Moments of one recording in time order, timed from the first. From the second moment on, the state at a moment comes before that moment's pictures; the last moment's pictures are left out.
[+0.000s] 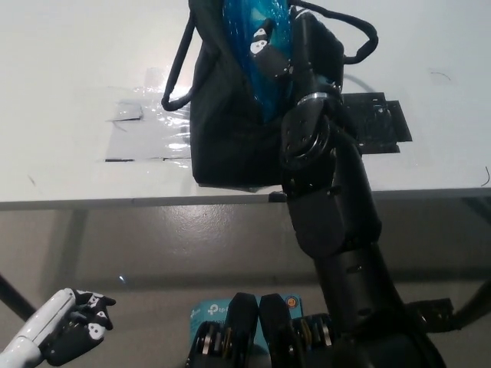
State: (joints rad) left_arm 0.05 0.40 0.07 -0.41 0.38 0.46 -0.55; right_arm -0.97 0.25 -0.07 0.41 -1.01 0.47 0.00
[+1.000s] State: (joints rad) left_arm 0.06 0.40 0.07 -0.41 0.36 0.46 -0.55; right_arm -0.93 0.22 0.11 0.31 -1.39 0.47 0.26
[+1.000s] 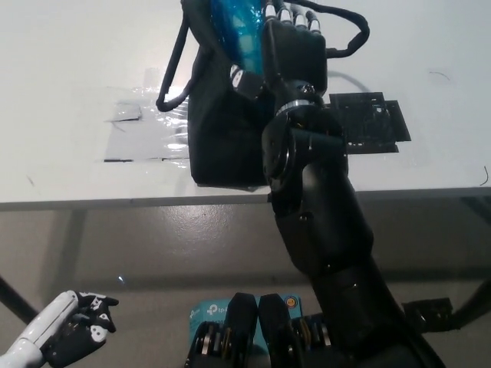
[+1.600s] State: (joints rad) left_arm 0.06 0.40 0.06 -0.40 0.35 0.46 -0.55; right_arm -1.14 0.07 -0.04 0.01 -1.30 0.47 0.45
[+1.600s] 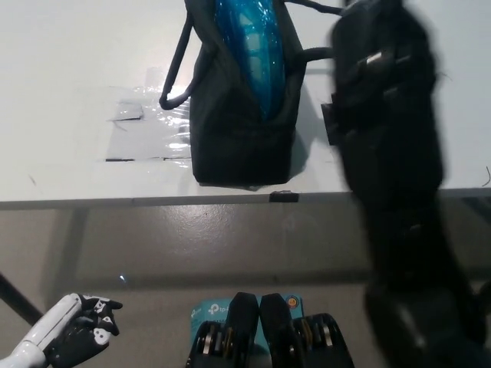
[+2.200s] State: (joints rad) left_arm 0.07 0.40 0.06 -0.38 0.34 0.46 -0.55; right_arm -0.48 -0.06 -0.29 -0.40 -0.98 0.43 0.59
